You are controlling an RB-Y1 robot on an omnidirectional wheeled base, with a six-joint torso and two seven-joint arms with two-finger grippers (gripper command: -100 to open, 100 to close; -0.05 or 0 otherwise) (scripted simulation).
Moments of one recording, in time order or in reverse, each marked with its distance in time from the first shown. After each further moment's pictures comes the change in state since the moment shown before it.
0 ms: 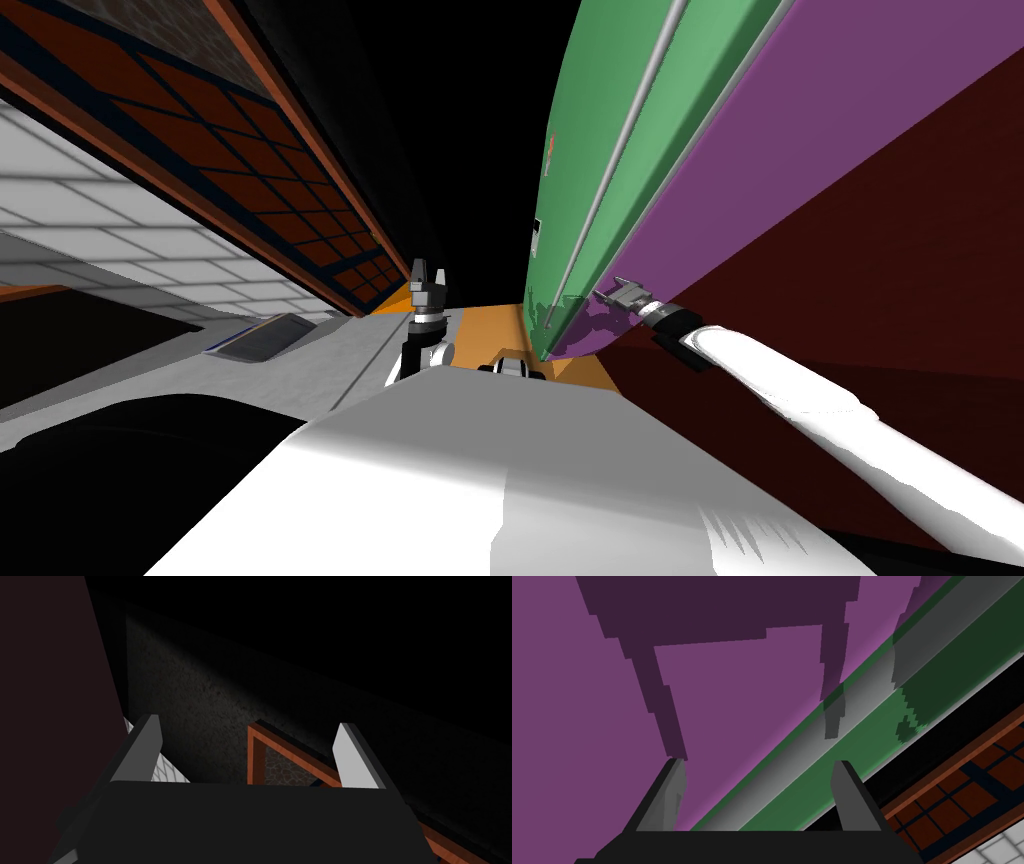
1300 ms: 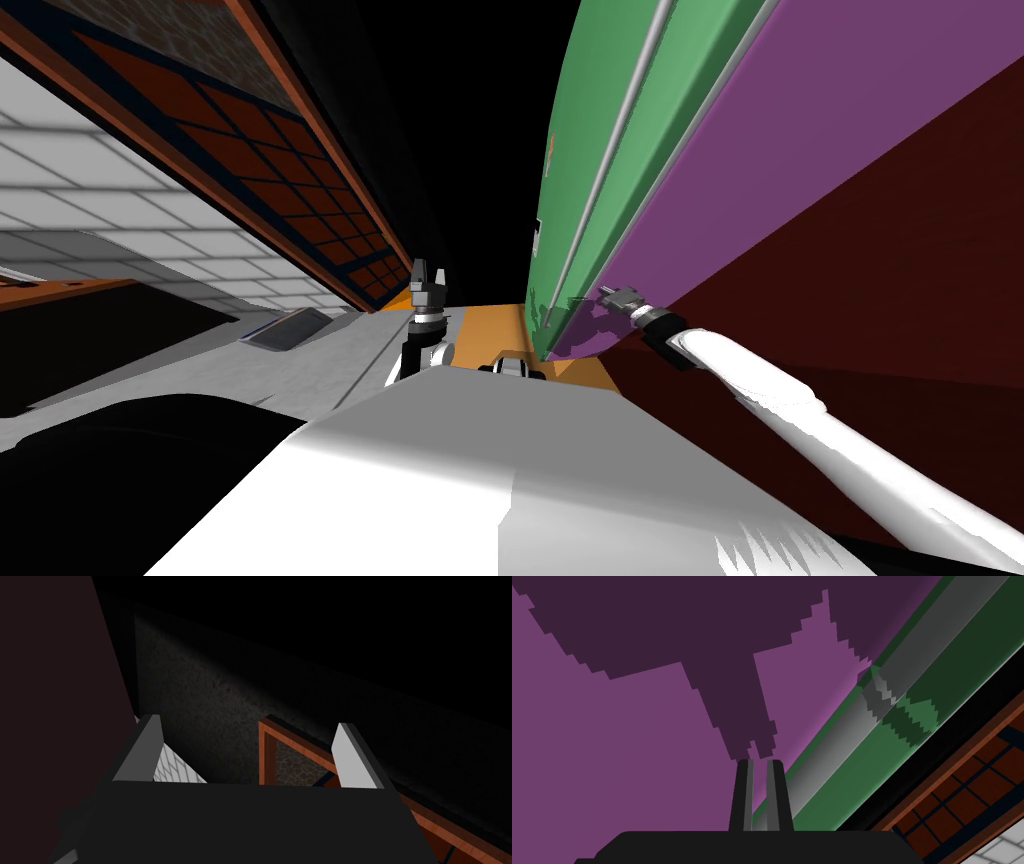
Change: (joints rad) left arm 0.000 0.000 0.000 0.000 0.000 0.000 0.000; right arm -0.054 0.071 0.070 0.064 -0.073 0.013 -0.010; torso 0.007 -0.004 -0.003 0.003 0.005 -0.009
